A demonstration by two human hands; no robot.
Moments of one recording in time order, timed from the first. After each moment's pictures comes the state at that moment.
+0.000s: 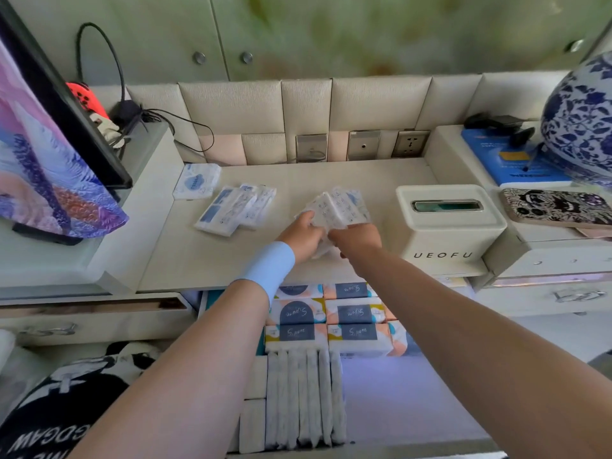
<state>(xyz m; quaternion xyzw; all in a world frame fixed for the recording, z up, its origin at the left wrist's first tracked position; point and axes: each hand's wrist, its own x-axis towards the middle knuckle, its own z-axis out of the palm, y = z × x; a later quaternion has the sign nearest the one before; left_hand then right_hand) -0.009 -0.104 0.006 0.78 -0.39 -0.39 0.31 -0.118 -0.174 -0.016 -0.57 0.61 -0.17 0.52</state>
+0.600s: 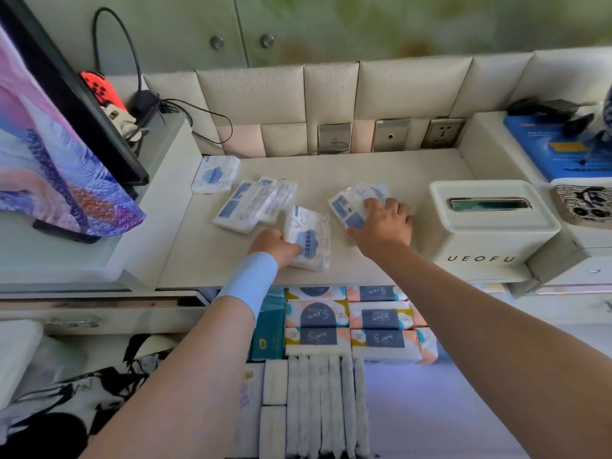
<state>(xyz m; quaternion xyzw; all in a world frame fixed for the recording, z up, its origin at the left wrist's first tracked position) 0.053 -0.072 -0.023 0.87 -0.27 -0.32 0.25 -0.098 -0.206 -0.039 -0.83 0.55 -0.03 0.08</state>
